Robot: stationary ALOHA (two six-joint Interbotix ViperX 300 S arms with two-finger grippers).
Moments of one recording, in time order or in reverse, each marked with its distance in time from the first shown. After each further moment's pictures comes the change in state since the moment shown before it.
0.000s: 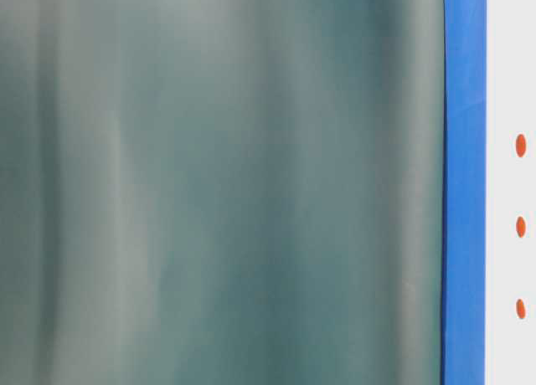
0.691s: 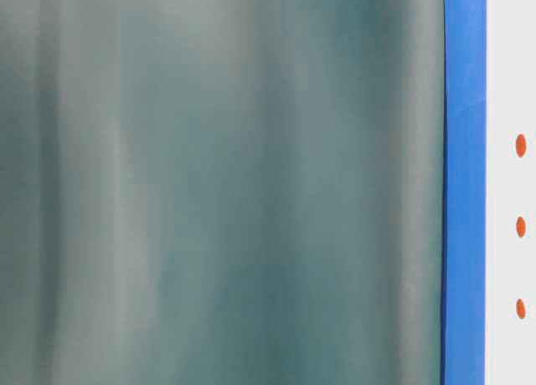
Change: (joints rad) left arm -0.057 -0.012 0.026 0.000 0.009 0.009; right arm 0.081 -0.054 0.091 0.003 -0.106 0.005
